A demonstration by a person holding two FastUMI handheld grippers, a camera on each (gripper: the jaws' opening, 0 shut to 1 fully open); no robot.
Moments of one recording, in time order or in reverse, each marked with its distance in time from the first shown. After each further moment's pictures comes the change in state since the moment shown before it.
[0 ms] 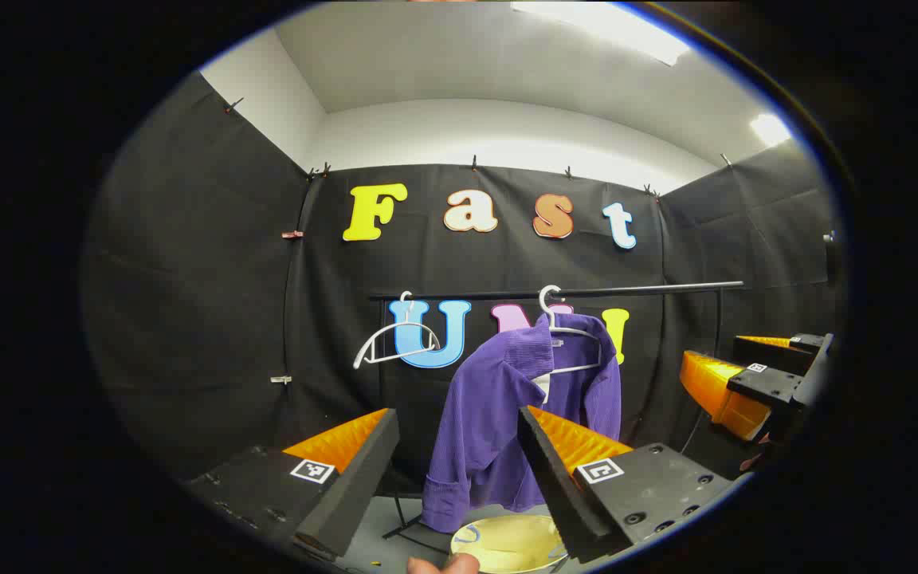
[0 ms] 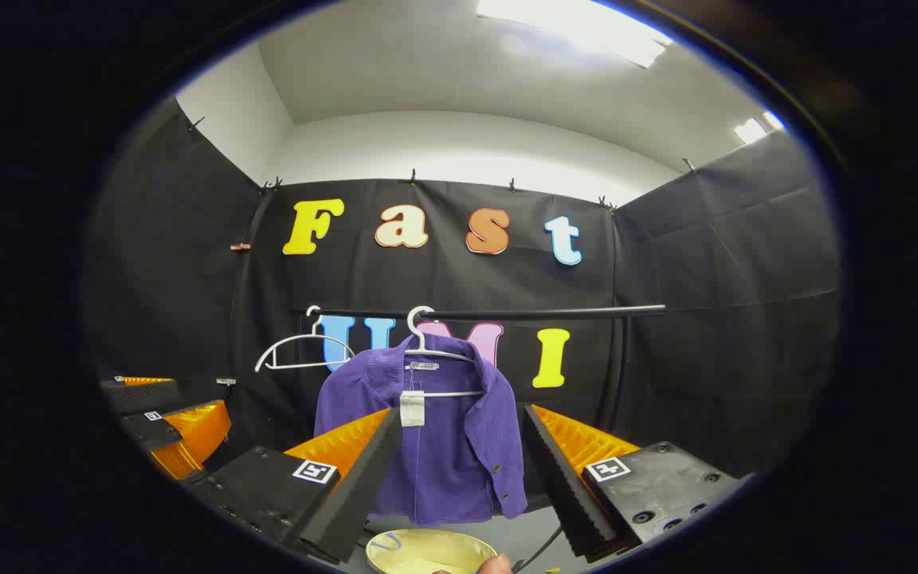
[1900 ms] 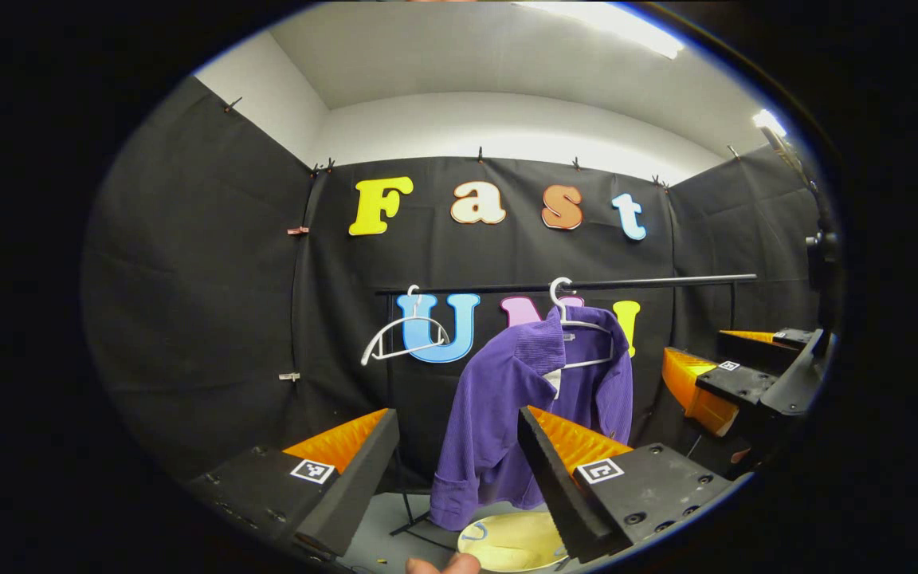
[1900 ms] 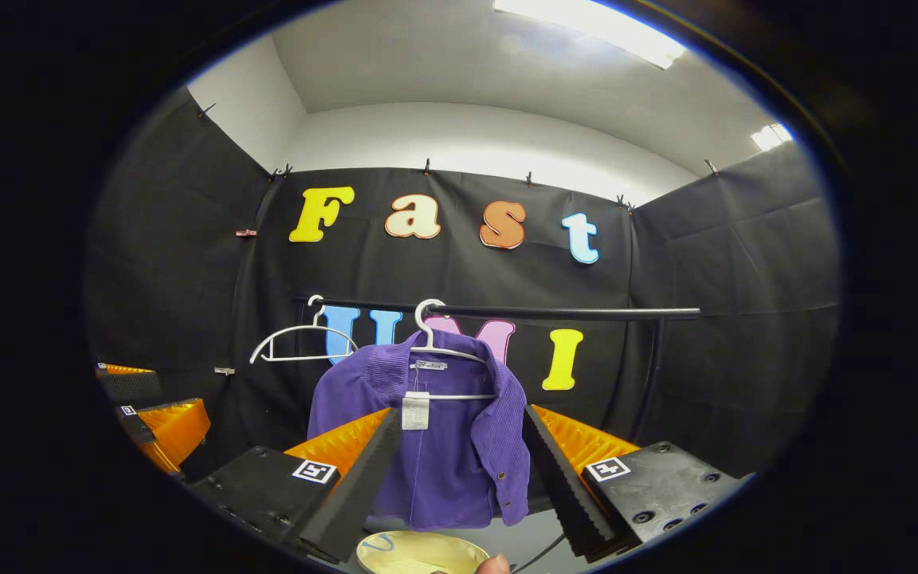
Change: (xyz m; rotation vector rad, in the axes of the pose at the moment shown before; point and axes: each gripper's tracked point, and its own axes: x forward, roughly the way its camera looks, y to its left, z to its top) left arm 0.024 0.002 -0.005 0.006 0.046 0.042; right arm 0.059 0.012 -0.017 -0.037 0.019 0.046
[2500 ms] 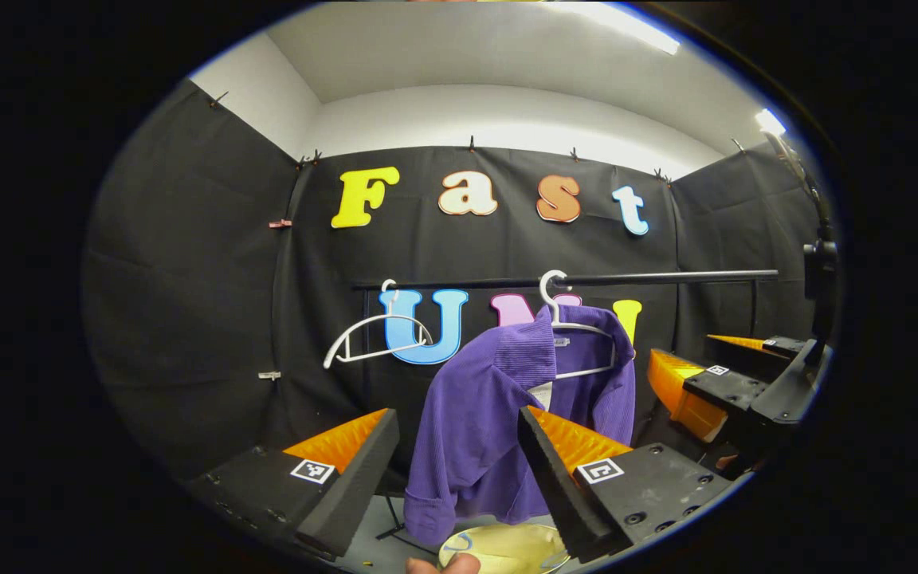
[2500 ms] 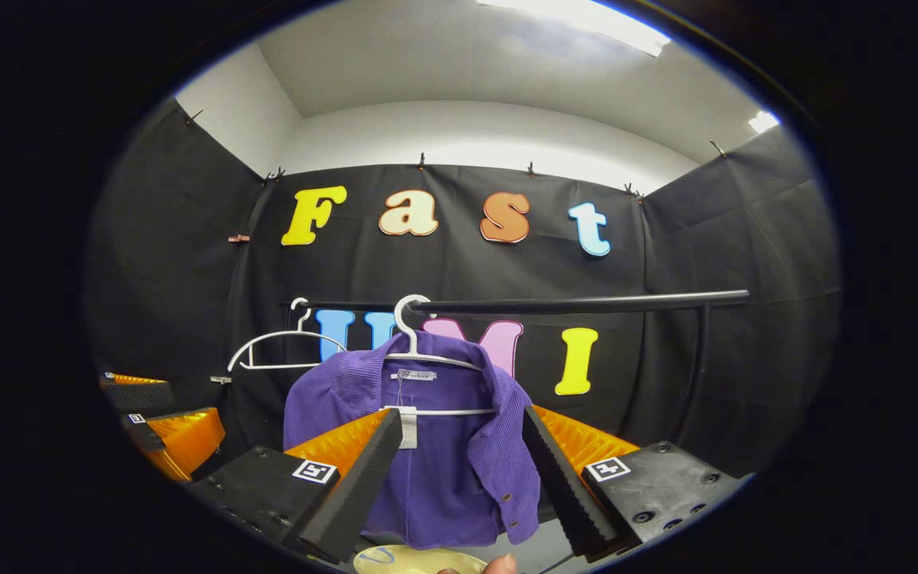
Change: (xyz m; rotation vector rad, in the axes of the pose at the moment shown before) left arm 0.086 -0.038 -0.004 -0.010 0.001 -0.016; right arm 0.087 -0.021 -0.022 0.020 -0.028 0.039
